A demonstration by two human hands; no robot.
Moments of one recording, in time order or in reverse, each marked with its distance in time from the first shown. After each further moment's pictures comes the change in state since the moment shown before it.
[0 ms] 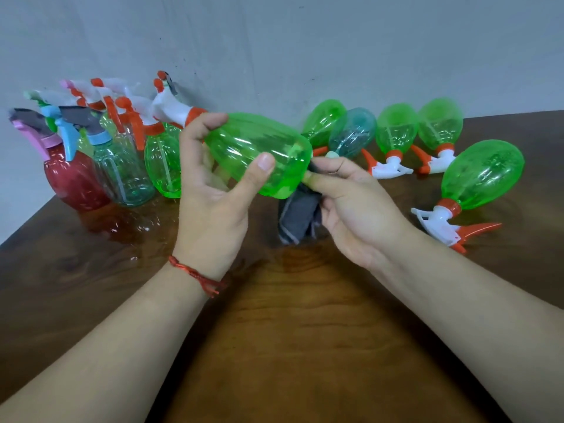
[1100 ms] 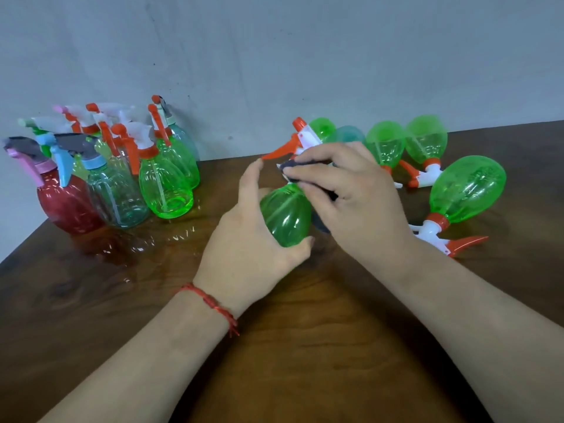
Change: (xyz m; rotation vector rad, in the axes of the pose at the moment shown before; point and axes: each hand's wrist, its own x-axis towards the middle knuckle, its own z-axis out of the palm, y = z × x) left_hand -0.014 0.002 0.015 0.807 -0.228 -0.162; right_hand 0.007 -0.025 -0.015 -1.274 0.010 -1.174
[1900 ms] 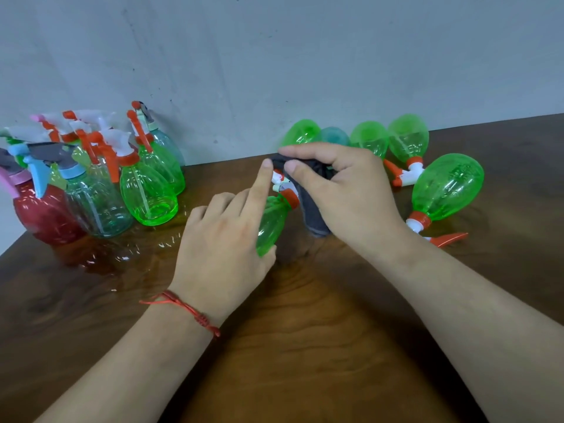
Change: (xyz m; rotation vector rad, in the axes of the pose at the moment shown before) left_hand 0.005 0.006 -0.006 0.723 0.007 0.246; right_hand 0.017 -0.007 -0.020 0.413 -0.059 0.467
